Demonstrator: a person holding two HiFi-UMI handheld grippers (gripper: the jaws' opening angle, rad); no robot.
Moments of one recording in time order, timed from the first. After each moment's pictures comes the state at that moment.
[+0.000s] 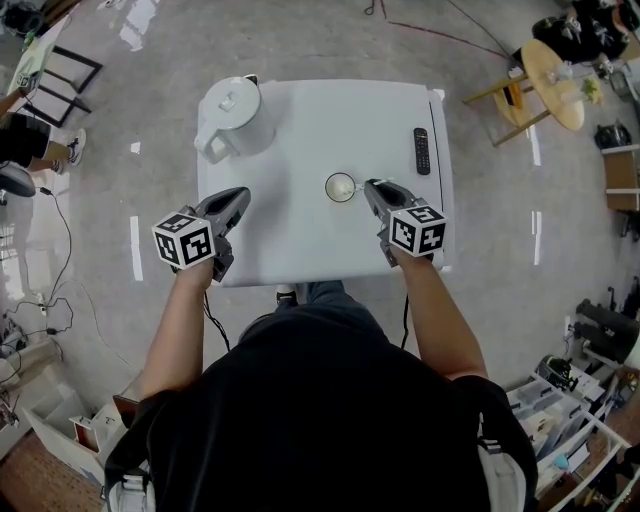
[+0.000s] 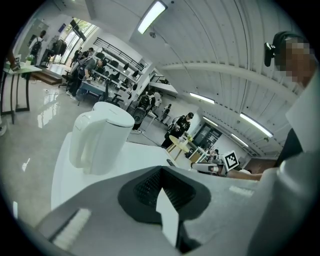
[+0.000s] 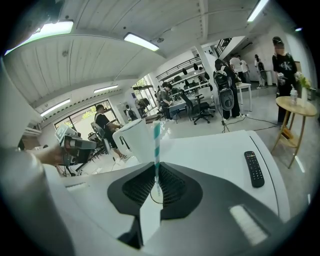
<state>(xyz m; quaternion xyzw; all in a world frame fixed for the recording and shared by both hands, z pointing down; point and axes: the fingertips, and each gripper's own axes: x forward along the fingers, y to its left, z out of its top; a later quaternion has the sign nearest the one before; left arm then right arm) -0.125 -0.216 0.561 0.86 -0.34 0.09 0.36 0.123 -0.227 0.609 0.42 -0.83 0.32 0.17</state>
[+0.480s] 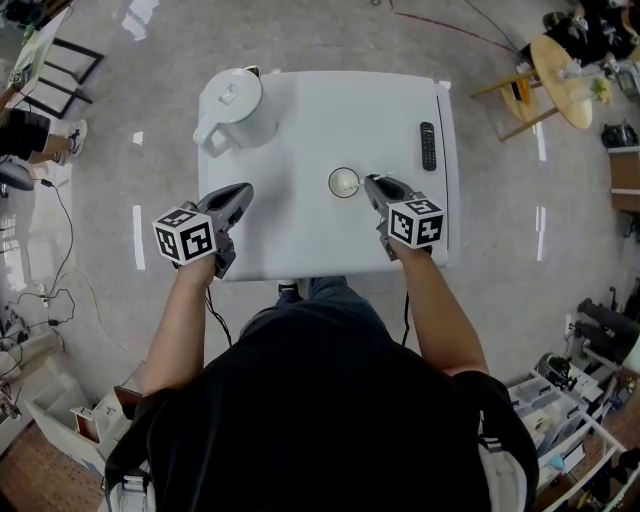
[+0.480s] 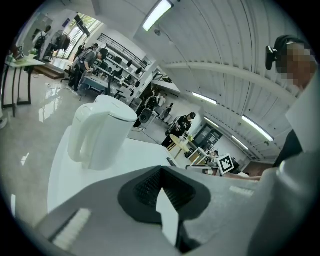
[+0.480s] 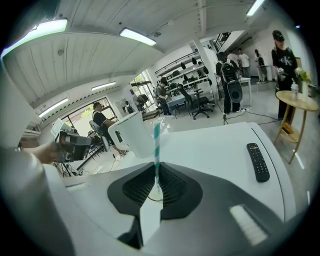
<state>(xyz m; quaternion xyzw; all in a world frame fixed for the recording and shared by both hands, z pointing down) -0.121 -0.217 0.571 0.85 -0.34 0.09 0.39 0.121 -0.233 0.640 0.41 -0.83 0.34 0.19</state>
